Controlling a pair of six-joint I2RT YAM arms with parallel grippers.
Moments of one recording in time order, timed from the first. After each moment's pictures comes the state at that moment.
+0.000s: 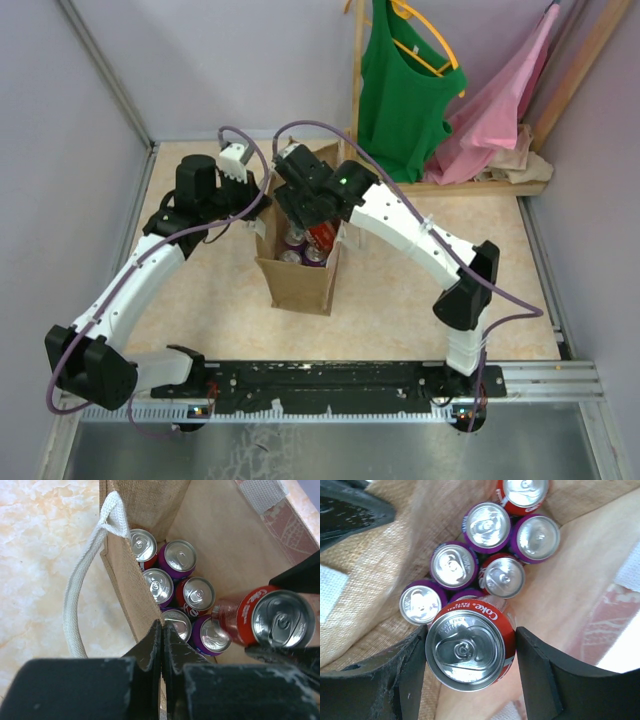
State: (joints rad) left arm -0.36 1.24 1.13 -0.32 0.30 -0.12; right arm 0.95 1.88 2.07 -1.13 0.26 0.24
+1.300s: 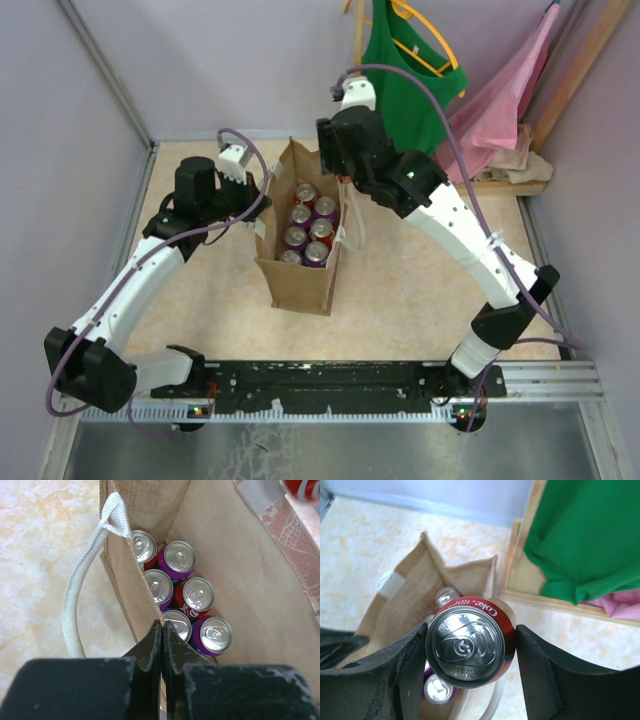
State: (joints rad) left arm -0.36 1.22 1.11 -0.30 0.30 -0.12; right arm 0.85 1.62 1.99 -0.80 0.55 0.25
